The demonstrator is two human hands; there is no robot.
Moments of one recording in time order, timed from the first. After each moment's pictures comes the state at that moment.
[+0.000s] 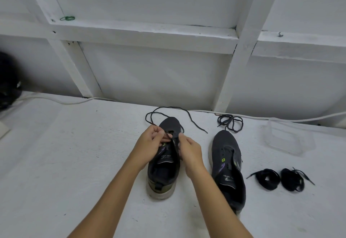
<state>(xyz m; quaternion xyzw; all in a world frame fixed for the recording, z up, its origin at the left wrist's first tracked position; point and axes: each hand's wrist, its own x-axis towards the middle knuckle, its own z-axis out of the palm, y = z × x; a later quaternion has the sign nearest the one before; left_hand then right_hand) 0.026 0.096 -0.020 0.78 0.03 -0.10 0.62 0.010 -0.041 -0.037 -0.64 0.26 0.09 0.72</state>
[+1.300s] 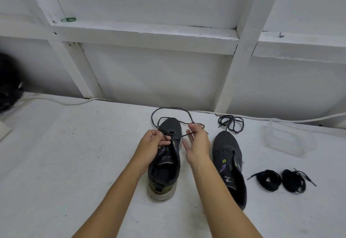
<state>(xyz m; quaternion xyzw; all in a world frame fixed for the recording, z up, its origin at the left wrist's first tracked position) 0.029 0.091 -0.034 0.69 0.13 -0.11 0.71 0.034 -0.050 -0.016 -0.40 0.36 0.00 0.84</state>
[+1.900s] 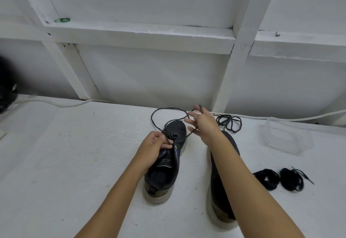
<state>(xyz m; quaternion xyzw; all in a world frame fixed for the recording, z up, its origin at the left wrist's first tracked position) 0.027 0.086 -0.030 0.73 0.09 -0.13 0.66 0.072 -0.093 0.019 -0.61 0.23 0.09 0.76</state>
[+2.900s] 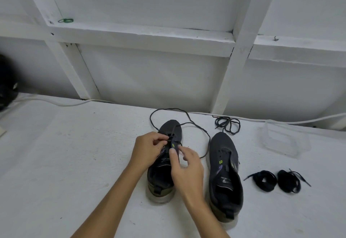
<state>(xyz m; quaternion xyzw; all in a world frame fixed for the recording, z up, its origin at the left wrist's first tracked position) 0.025 0.094 -0.027 0.88 -0.01 0.01 0.48 -0.050 -0.032 -0.039 -0.81 0.18 -0.08 0.56</state>
